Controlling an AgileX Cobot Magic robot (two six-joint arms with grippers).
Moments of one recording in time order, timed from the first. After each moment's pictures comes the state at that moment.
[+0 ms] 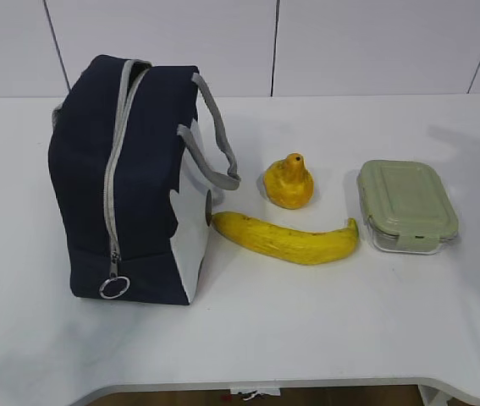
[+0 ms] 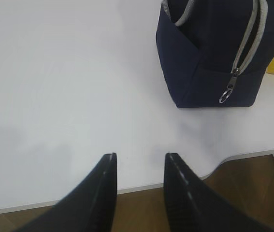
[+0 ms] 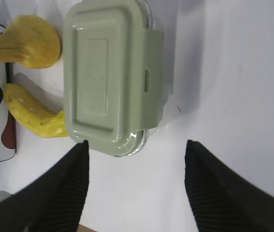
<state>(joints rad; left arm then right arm) -0.03 0.01 -0.53 -0.15 1.10 0.04 -0.48 1.81 -1.33 0.74 1.22 -0.63</state>
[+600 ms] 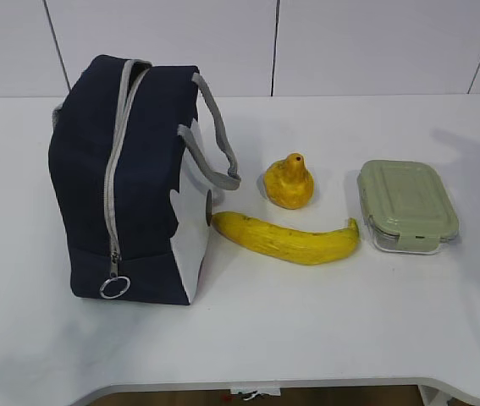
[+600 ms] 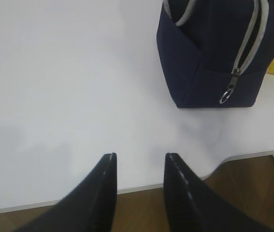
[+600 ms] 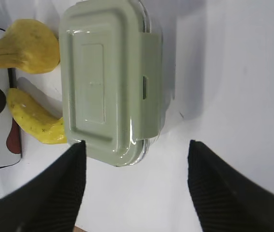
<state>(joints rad) -0.03 0.01 -0.53 -0.15 1.10 0.04 -0.48 1.85 -1.33 0.77 1.21 -0.64</state>
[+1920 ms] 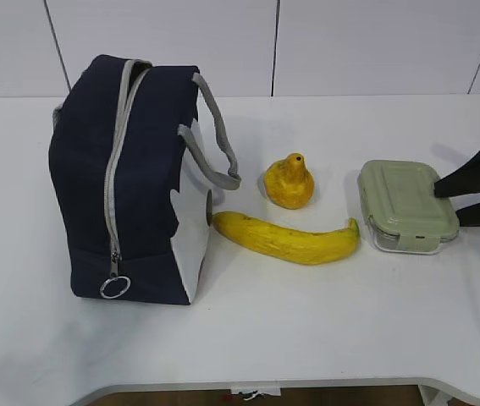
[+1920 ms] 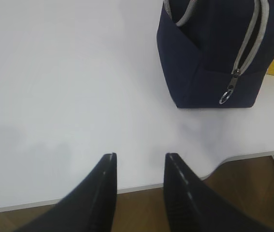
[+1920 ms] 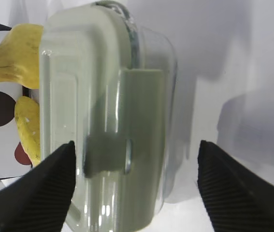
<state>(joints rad) -0.03 0.01 -0.53 -0.15 1.10 0.03 -0.45 2.12 -1.33 1.03 1.18 -0.92</state>
